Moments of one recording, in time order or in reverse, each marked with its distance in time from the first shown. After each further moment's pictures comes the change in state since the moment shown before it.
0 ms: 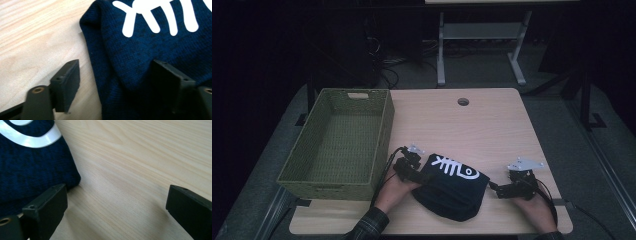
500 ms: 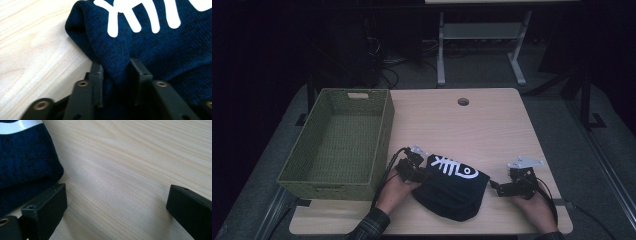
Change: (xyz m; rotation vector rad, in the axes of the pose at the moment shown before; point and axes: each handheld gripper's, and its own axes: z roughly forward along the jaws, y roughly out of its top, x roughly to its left) left arm -0.005 0.004 0.001 0.042 -0.046 0.033; right arm -0.004 0.001 0.003 0.032 -0.014 0.025
